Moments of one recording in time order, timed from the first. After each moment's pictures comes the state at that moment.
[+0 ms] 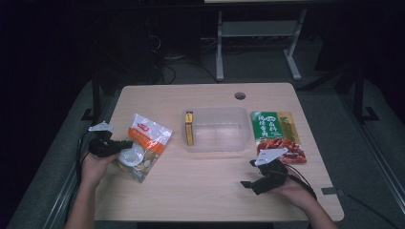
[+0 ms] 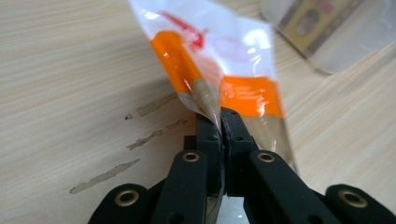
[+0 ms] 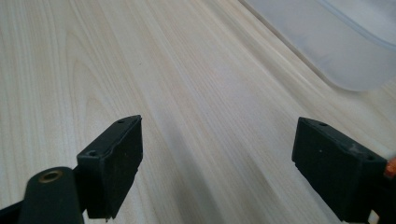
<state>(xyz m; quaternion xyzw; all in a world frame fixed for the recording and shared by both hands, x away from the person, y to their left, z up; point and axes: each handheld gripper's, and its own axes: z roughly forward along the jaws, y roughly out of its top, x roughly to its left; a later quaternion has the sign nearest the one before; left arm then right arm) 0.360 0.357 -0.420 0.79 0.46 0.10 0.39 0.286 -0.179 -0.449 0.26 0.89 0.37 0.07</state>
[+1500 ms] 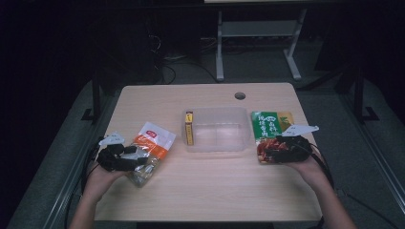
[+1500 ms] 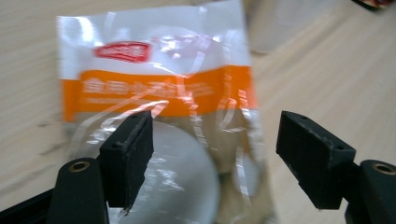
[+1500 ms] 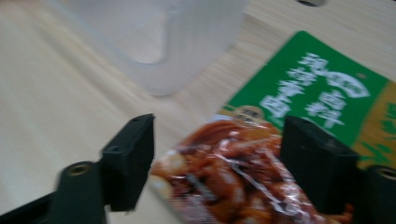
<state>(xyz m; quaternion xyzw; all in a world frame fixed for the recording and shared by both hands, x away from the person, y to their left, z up) 0.311 0.306 -0.417 0.83 0.38 0.10 0.40 0.339 -0.254 -0.426 0.39 0.82 0.37 0.18</state>
